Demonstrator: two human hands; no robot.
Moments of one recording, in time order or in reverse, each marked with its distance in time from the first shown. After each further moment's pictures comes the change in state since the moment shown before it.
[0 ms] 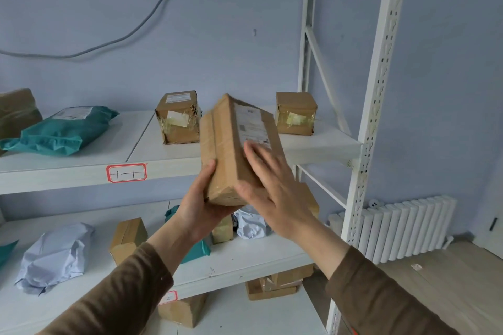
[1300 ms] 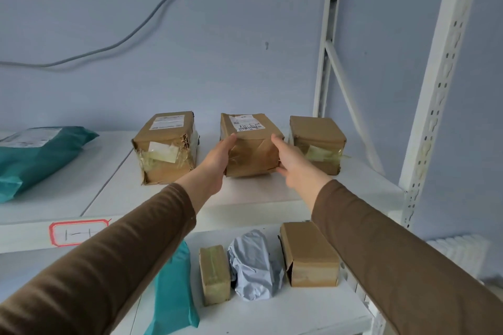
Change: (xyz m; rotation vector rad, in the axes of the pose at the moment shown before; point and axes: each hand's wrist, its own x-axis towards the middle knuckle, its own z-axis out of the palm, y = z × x) left_hand 0.249 0.078 -0.003 0.414 0.272 0.075; right_hand 0.248 0.162 0.030 0.827 0.128 0.873
